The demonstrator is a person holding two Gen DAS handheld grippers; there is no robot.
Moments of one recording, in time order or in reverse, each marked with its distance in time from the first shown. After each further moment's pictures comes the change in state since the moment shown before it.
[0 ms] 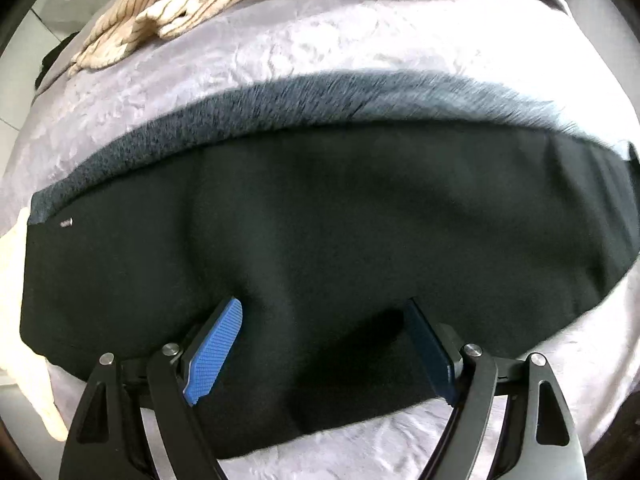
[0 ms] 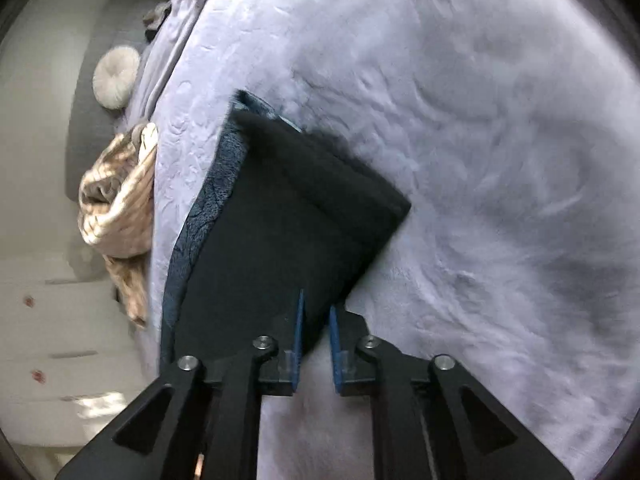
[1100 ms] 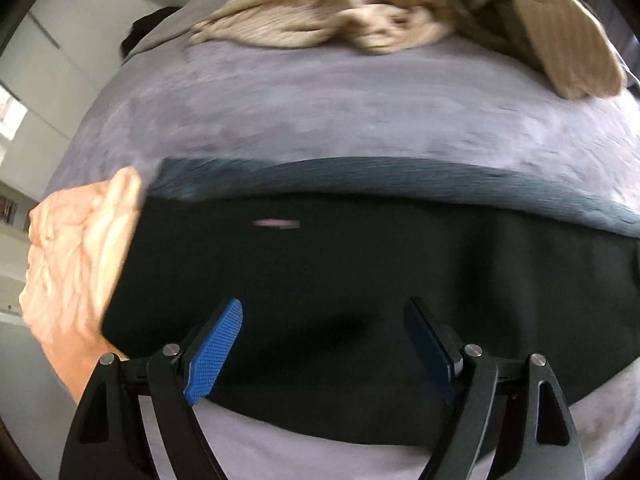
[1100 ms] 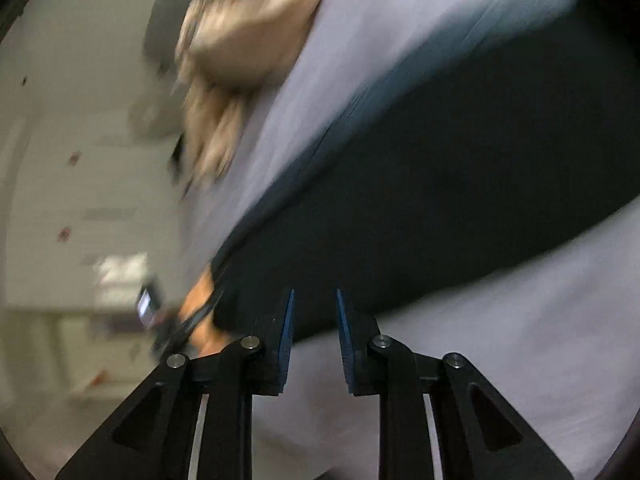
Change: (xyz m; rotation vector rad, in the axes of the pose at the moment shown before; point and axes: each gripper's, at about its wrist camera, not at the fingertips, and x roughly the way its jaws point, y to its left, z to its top) left arm -0.022 0.175 -0.006 -0.226 -0.094 0.200; right arm 0.077 0.155 -0.157 -0.302 0.432 0.287
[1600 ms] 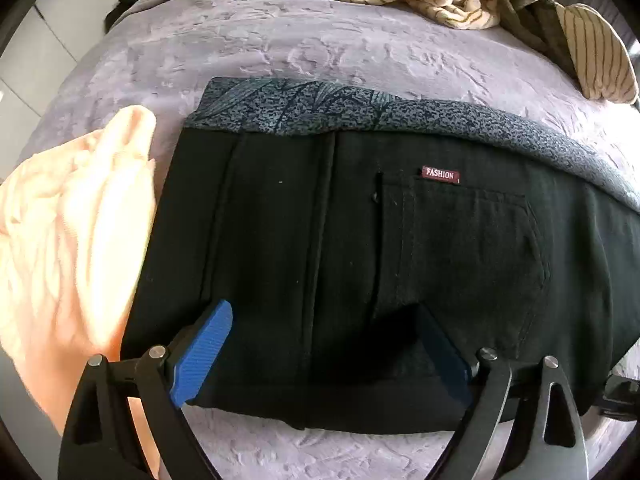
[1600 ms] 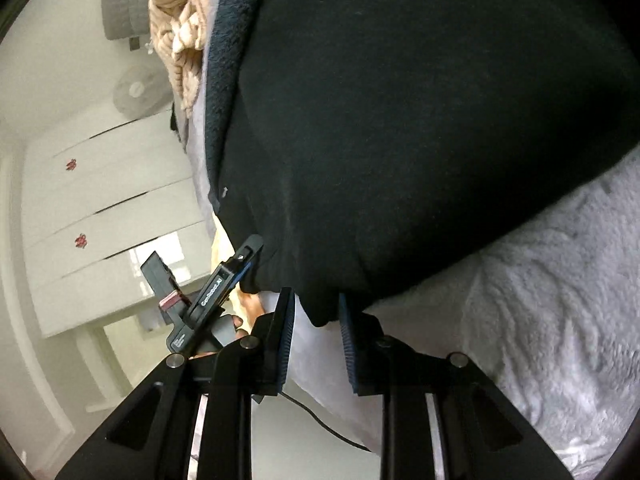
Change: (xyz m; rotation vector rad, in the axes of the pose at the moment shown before) left arm 0.065 0.098 -0.017 0.011 0.040 -0.150; right arm 0.194 0.023 -0.069 0.225 0.145 0.086
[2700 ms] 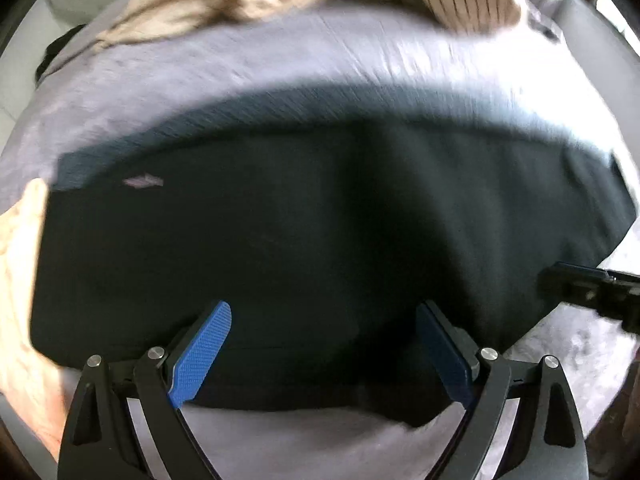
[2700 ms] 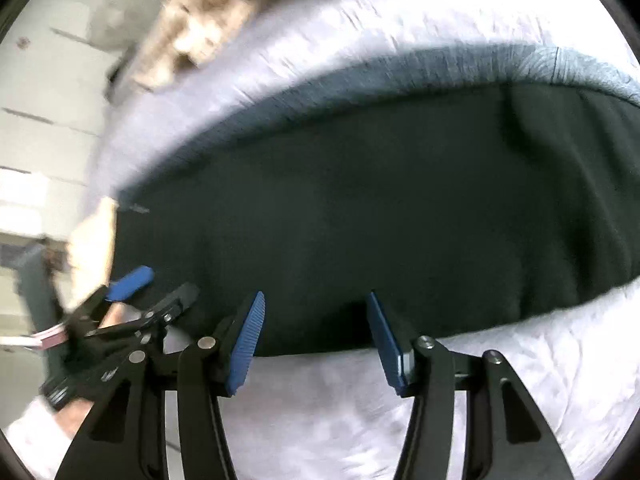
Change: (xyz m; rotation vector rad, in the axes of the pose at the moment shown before) left arm -0.023 -0.162 -0.033 0.224 0.014 -0.094; right arm -0.060 0.072 0.043 -0.432 -0.153 -0.646
